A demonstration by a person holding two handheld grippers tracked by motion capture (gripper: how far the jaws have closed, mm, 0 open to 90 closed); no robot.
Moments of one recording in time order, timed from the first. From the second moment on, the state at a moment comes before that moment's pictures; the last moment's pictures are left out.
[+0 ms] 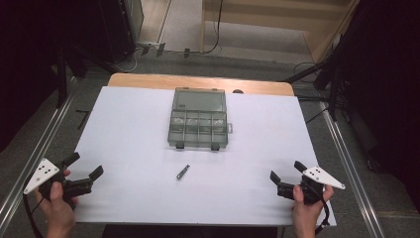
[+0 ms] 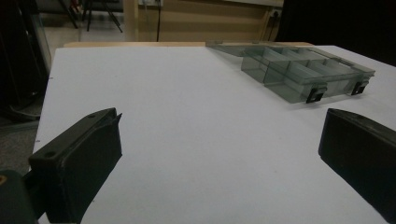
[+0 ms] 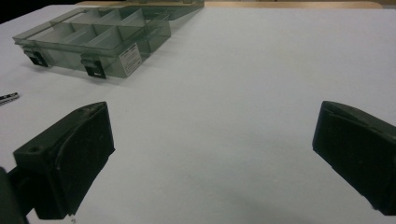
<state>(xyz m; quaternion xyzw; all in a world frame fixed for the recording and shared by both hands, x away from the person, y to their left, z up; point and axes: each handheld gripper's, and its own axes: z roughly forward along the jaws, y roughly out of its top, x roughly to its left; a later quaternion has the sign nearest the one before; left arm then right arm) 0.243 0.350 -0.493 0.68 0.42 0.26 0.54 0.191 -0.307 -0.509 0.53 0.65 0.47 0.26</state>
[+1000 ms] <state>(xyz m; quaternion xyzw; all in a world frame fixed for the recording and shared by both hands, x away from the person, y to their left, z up) 0.244 0.346 -0.494 0.69 0.41 0.26 0.54 0.211 -0.255 -0.472 0.47 0.71 0.46 0.24</state>
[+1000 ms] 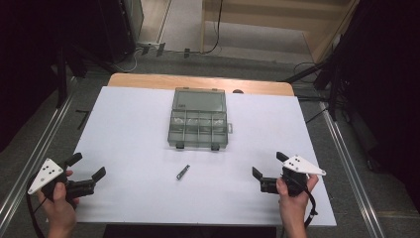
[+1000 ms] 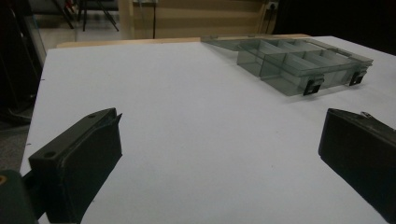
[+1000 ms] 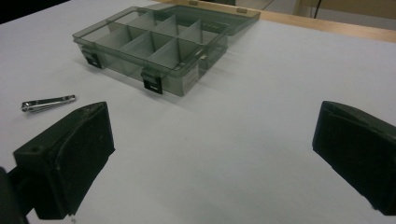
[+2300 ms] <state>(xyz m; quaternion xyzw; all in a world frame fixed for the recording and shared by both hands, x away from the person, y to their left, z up) 0.245 0.345 -0.495 0.70 0.41 0.26 0.53 0.263 -0.133 -0.467 0.36 0.83 0.41 0.12</state>
